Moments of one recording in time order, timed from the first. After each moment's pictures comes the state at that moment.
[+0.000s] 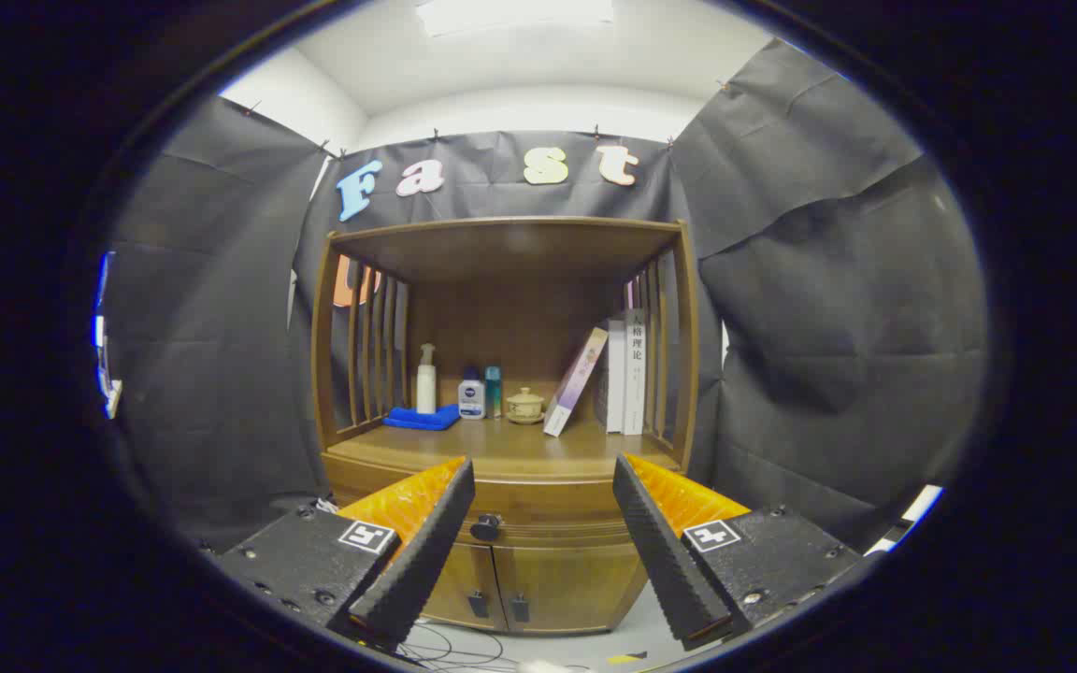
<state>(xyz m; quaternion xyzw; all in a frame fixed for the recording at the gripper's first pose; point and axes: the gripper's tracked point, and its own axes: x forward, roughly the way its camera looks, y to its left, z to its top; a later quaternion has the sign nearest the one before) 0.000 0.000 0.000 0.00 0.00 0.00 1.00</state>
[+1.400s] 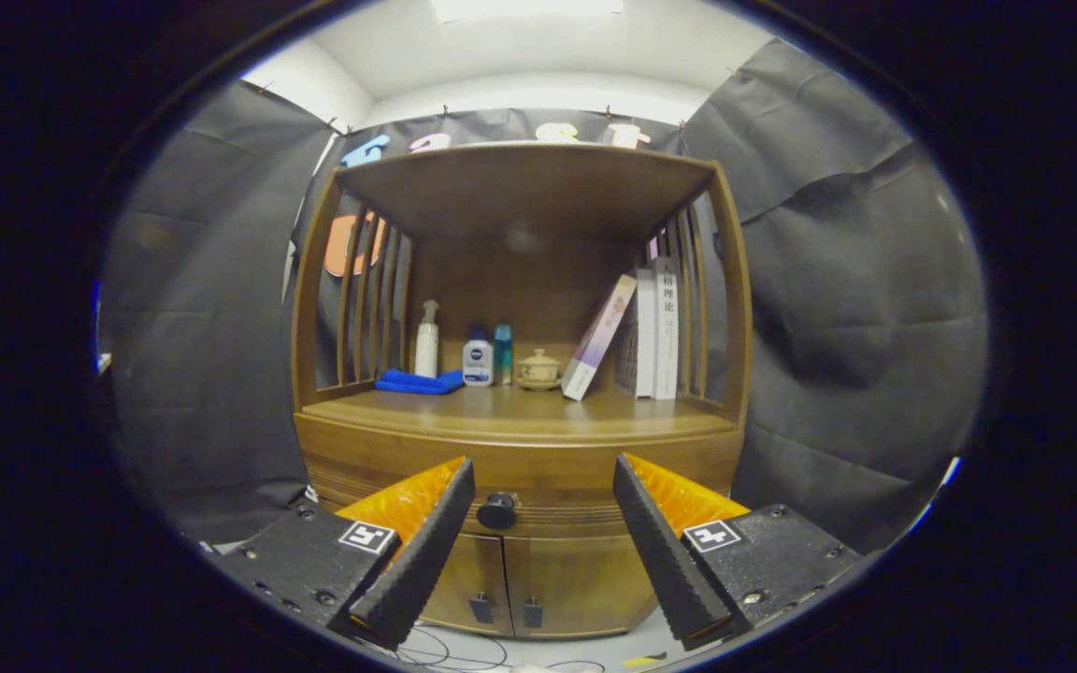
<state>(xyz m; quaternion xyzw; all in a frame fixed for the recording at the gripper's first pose) 0.082 0.031 -0.101 -0.01 0.02 0.00 1.00</state>
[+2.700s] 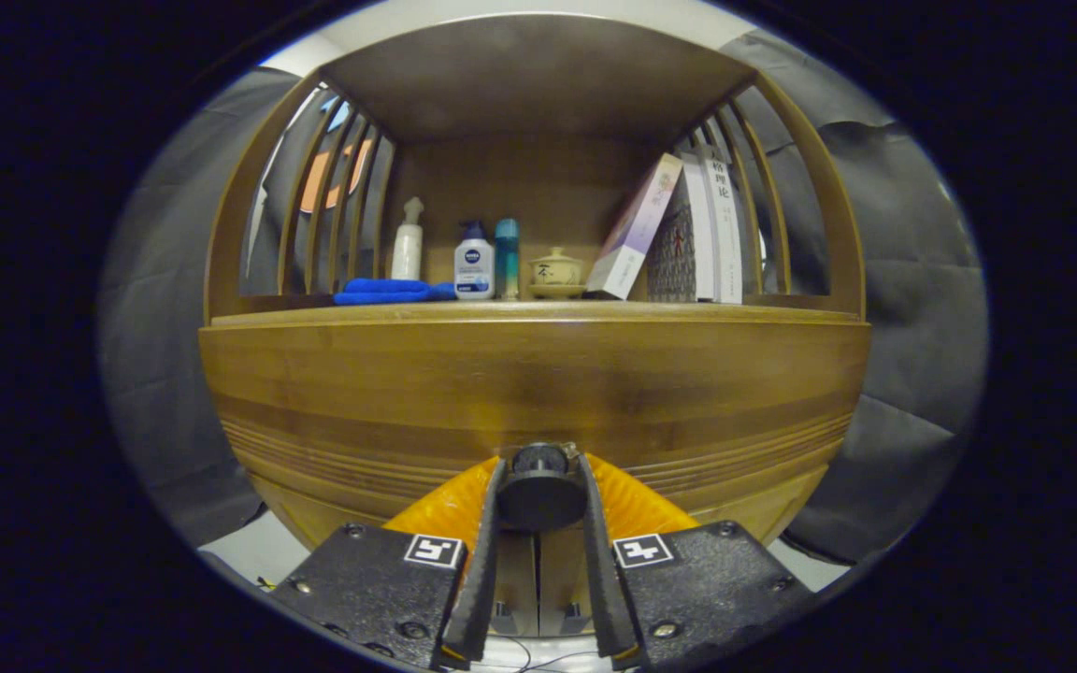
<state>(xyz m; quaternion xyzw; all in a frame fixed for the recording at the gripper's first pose) 0.207 0.060 -0.213 0.01 0.10 -0.02 0.99</state>
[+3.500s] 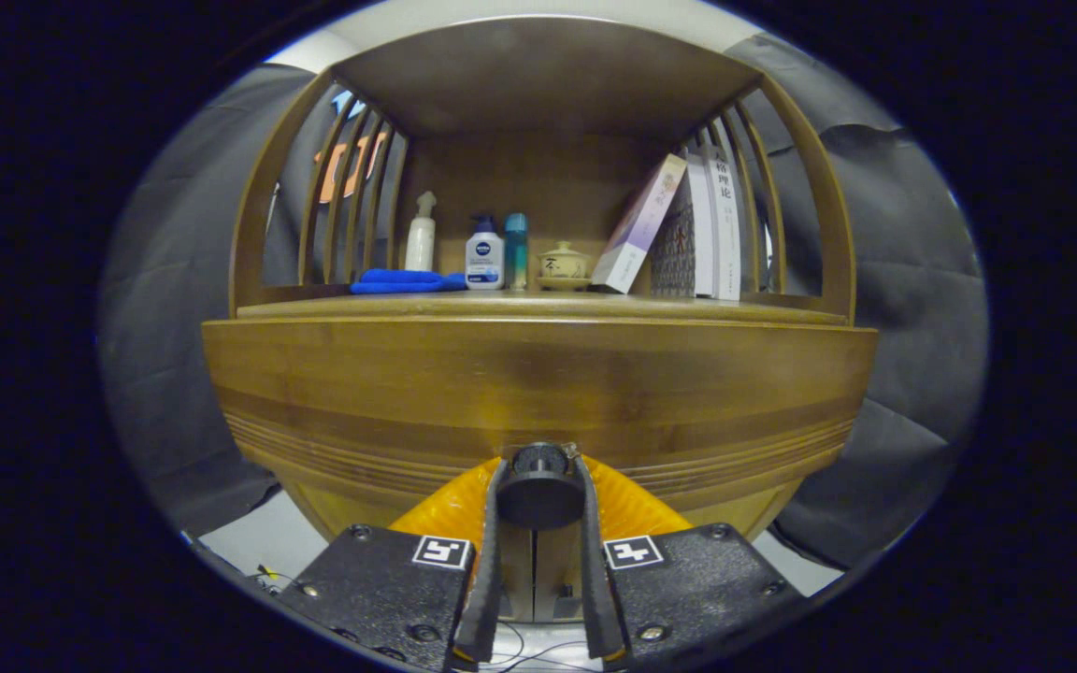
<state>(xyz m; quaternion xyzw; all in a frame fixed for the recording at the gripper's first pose) 0.172 0.059 -0.213 -0.01 0.12 -0.01 0.99</state>
